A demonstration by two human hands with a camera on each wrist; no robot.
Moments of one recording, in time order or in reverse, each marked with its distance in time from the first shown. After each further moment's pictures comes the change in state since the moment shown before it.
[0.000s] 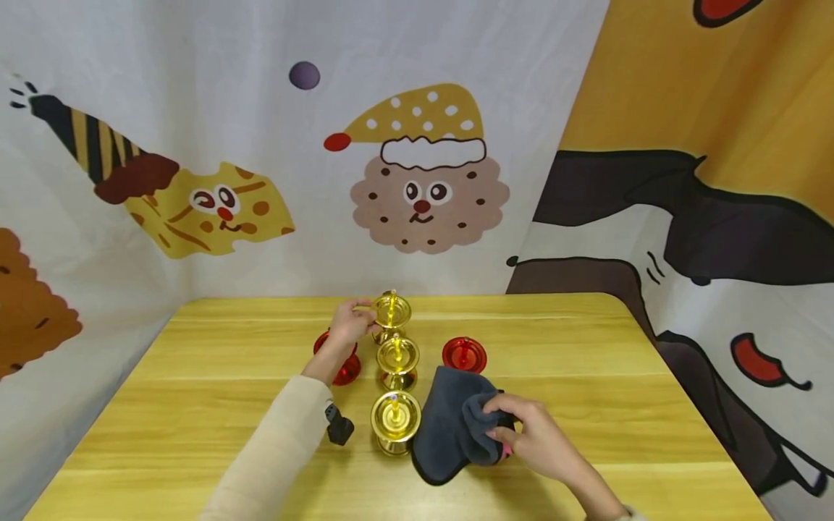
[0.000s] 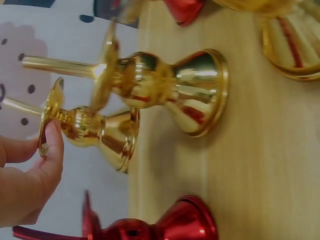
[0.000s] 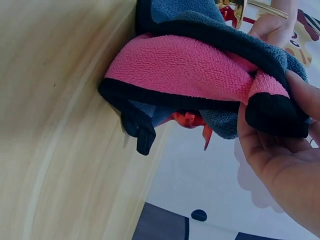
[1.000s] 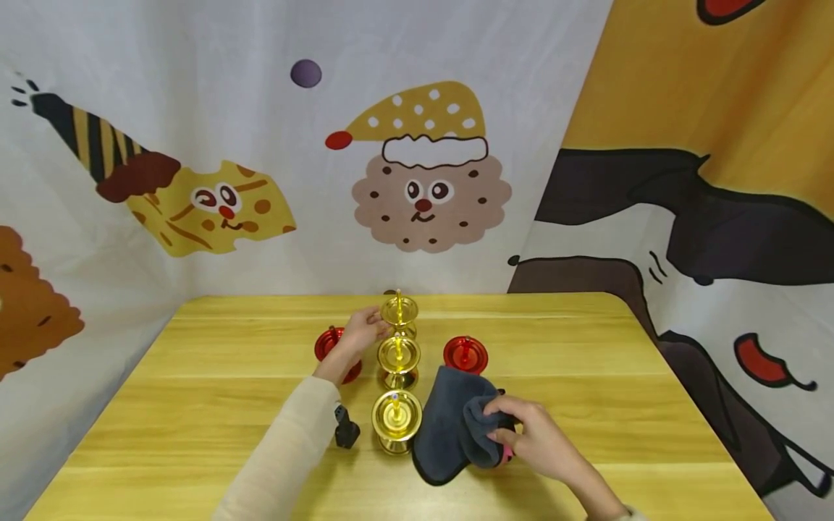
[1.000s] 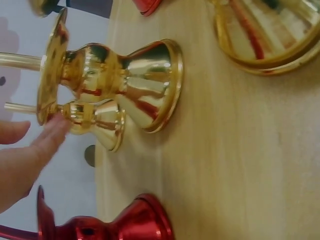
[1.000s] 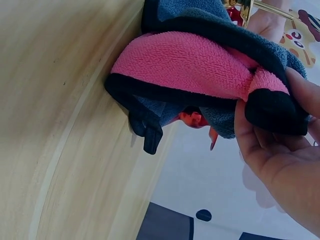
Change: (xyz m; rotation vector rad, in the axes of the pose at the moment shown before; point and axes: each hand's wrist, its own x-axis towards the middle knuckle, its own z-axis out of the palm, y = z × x) left_hand 0.006 -0.018 0.009 0.042 -0.184 0.043; right_hand -0.001 0.002 -0.001 -0.095 -0.002 0.018
